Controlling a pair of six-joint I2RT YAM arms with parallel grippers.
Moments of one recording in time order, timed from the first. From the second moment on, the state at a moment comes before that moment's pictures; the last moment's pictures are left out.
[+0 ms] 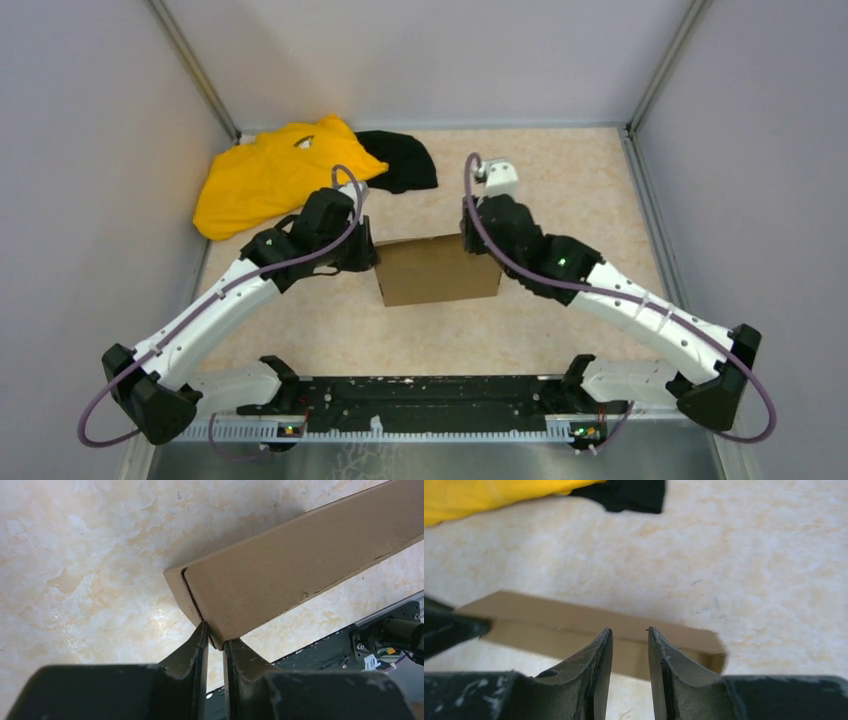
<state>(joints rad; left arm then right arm) -0.69 1.14 1.10 -0.75 -0.03 -0.50 1.01 1.12 1.15 -0.54 0.54 0.39</state>
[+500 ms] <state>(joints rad) -0.73 1.14 1.10 -0.74 -0.08 -0.49 0.68 1.11 1.16 -0.55 0.33 0.35</state>
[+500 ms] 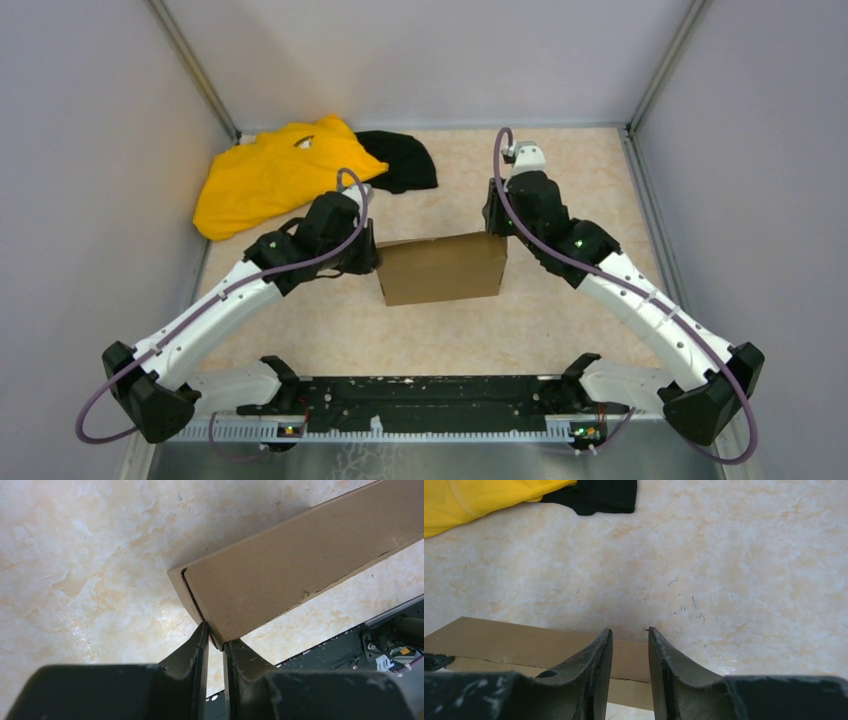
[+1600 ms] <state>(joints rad) -0.74 1.12 1.05 -0.70 -0.10 -0.48 0.68 0.96 0.88 -0.48 0.29 0.42</state>
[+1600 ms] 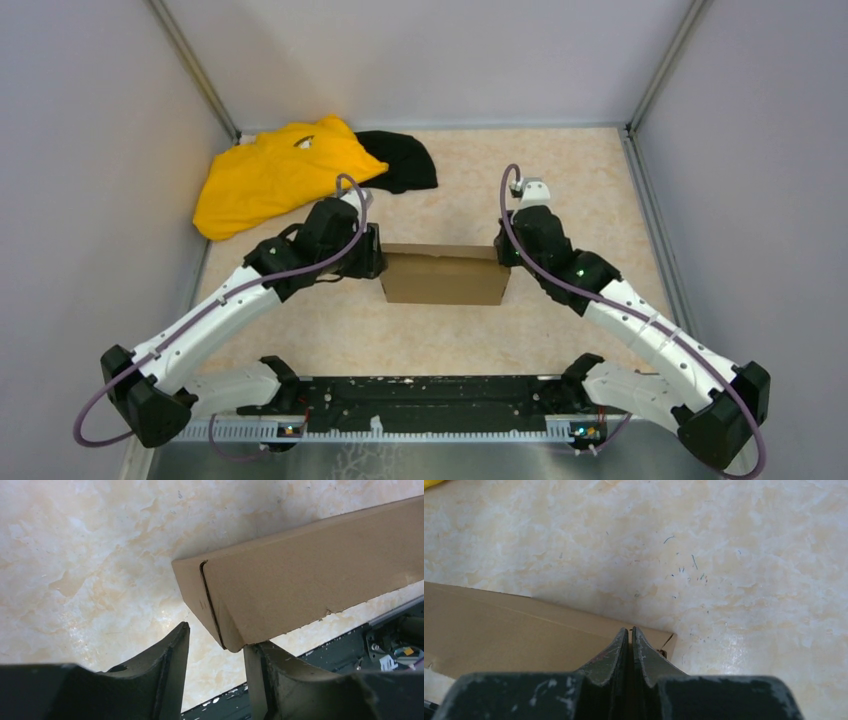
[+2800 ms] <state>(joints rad) -0.74 0.93 1.09 -0.51 0.19 -0.40 0.68 1.06 0.90 -0.48 0.30 0.41</state>
